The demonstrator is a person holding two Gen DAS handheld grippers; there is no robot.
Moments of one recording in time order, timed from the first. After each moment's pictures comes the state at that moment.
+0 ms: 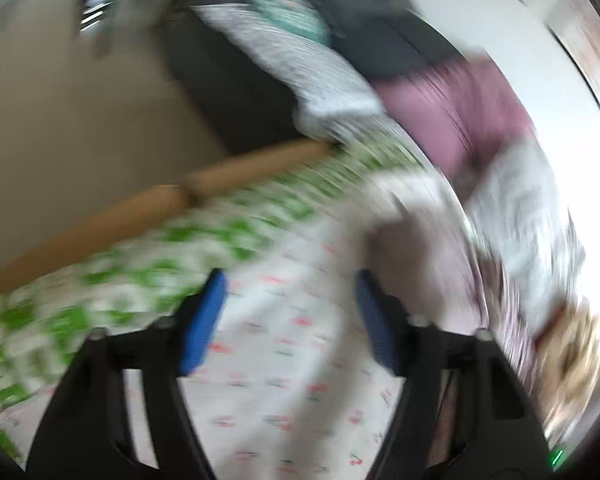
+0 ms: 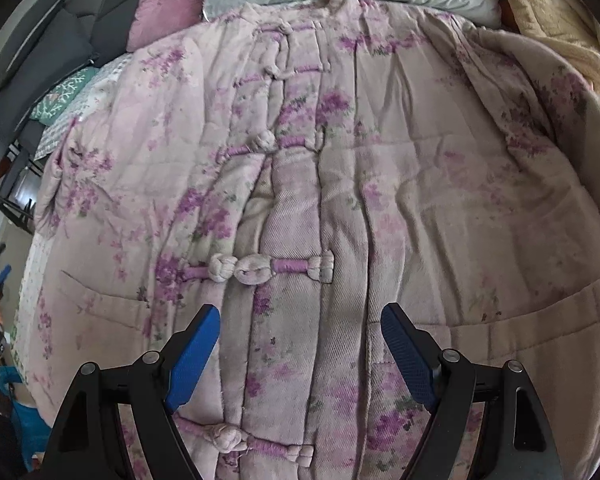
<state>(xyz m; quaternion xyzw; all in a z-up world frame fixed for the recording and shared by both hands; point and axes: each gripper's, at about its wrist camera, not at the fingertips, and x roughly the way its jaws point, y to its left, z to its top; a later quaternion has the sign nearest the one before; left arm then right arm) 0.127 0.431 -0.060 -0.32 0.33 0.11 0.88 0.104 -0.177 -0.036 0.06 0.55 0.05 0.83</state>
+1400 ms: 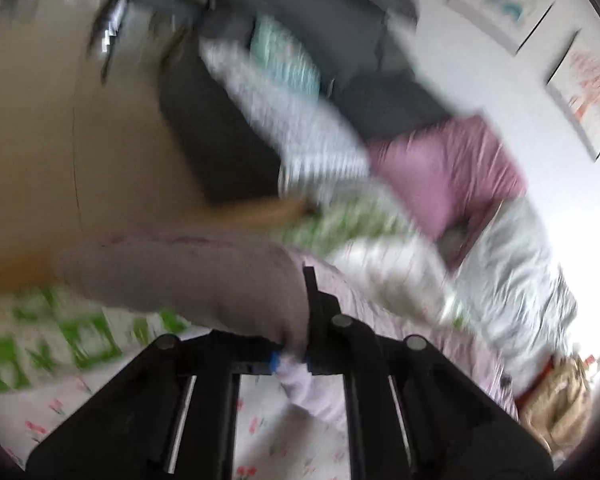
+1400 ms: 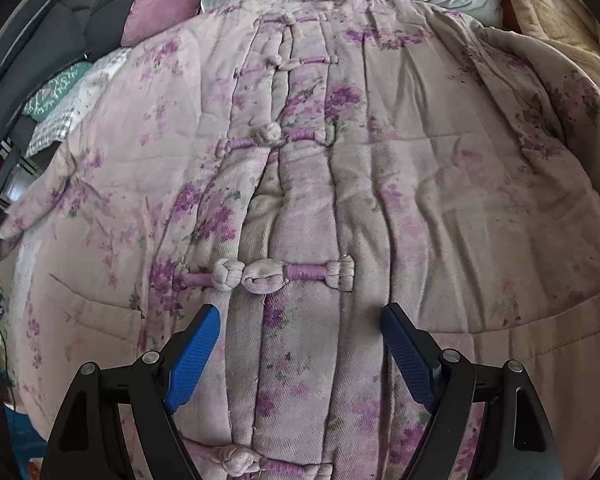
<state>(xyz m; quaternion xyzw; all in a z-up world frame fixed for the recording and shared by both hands) 0.134 0.444 -0.041 -0.38 0.17 0.18 0.89 0.113 -0.165 -0.039 0.06 0.54 0.04 0.84</state>
